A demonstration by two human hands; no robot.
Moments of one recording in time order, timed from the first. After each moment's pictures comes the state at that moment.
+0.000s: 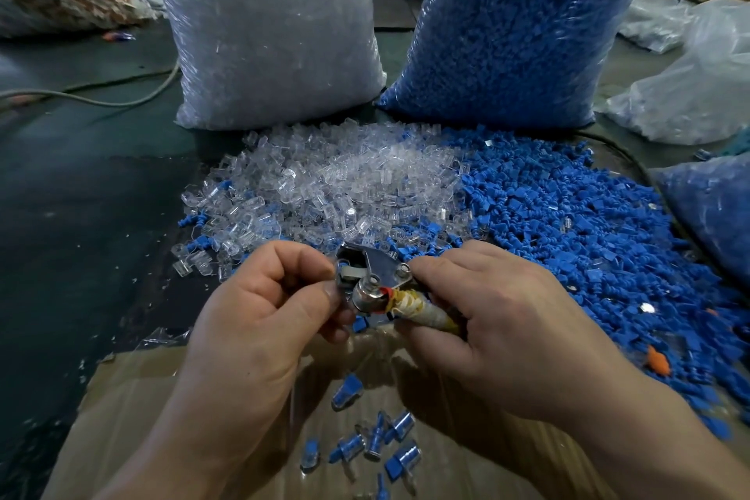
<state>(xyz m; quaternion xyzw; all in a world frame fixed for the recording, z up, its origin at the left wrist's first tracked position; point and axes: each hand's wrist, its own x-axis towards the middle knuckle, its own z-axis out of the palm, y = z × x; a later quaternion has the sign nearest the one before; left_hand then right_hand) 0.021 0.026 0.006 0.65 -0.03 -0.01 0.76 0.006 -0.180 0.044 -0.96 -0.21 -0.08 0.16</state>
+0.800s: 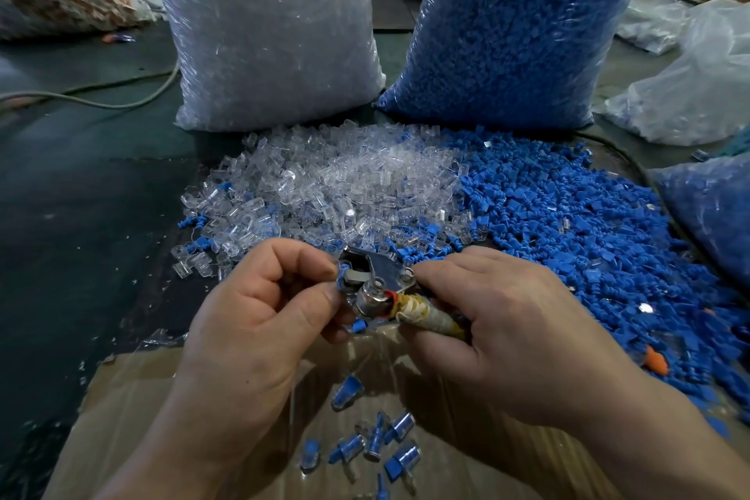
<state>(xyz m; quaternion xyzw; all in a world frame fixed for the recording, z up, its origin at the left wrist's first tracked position) 0.021 0.030 0.005 0.67 -0.07 0.02 0.74 0.004 -0.181 0.047 -0.96 -0.21 -0.07 0.16</state>
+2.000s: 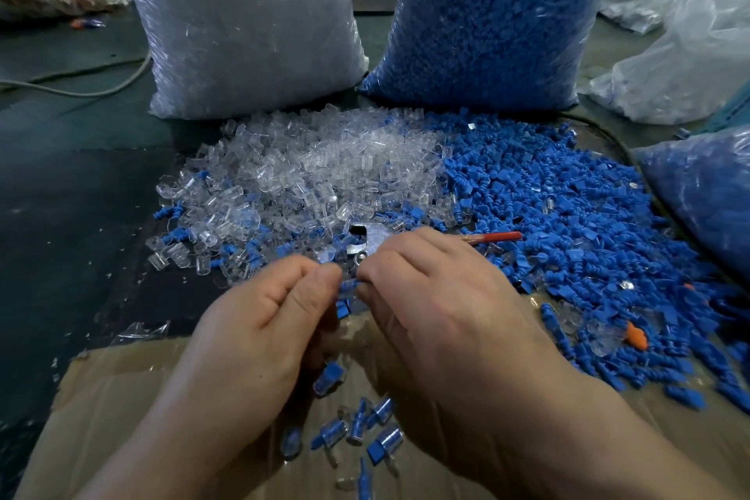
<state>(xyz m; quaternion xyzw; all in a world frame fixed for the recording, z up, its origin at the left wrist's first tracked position) 0.010 0.019 0.026 0.83 -0.06 -0.04 0.56 0.001 -0.155 0.037 -0.95 -0.22 -0.15 0.15</state>
